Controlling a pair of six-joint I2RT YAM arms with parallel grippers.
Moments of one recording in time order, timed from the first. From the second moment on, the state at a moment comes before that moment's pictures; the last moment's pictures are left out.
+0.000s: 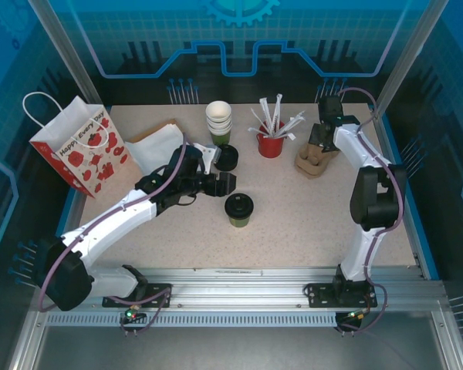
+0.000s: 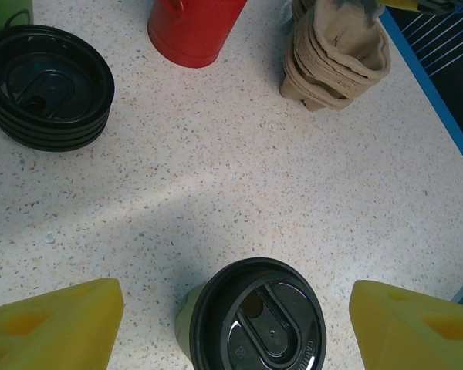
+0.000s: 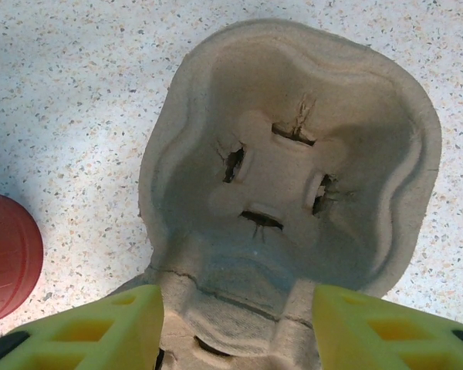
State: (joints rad) left arm -0.58 1.29 1.00 -0.38 0.18 -0.42; right arm 0.07 1.94 1.63 -0.72 0.23 0.37
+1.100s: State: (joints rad) left arm -0.58 1.27 0.98 -0.39 0.17 -0.42; right arm 0.10 2.03 1.71 -0.76 0.28 0.39
